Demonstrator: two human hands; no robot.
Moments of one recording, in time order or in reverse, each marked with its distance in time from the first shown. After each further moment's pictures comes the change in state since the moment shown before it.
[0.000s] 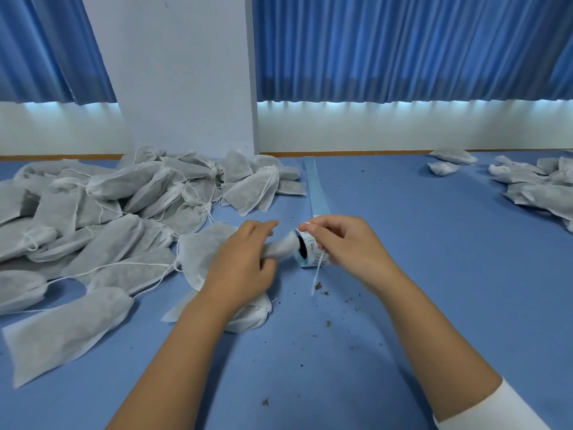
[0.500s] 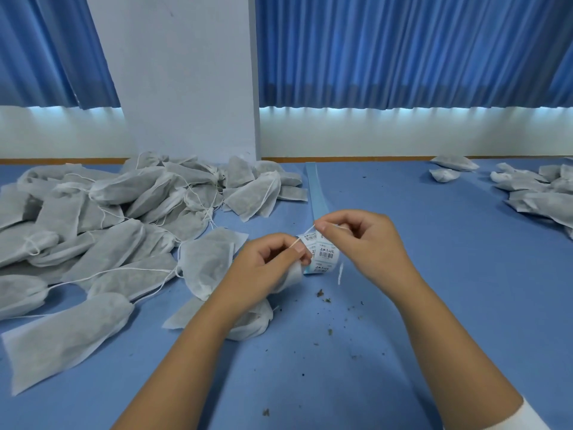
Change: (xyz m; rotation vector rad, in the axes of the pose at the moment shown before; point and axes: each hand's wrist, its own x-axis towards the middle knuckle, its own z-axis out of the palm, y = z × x) left_hand -0.002 0.041 -0.012 -0.828 -0.081 -0.091; right_hand -0.005 -0.012 -0.014 -0.036 0.110 -0.197
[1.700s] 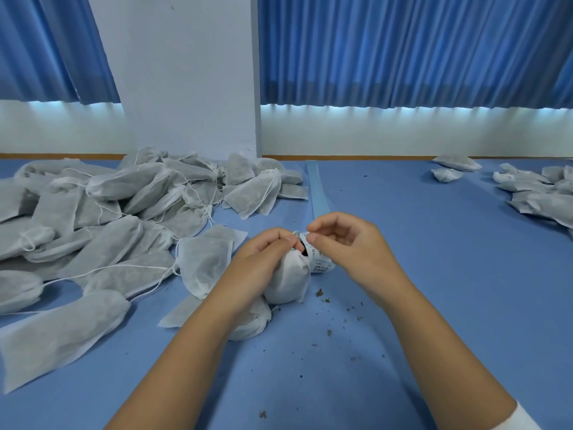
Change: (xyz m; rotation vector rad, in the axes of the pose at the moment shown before) left_hand 0.000 0.008 0.003 -0.072 0.074 -0.193; right_hand -0.004 0.005 0.013 0.170 -0.085 0.081
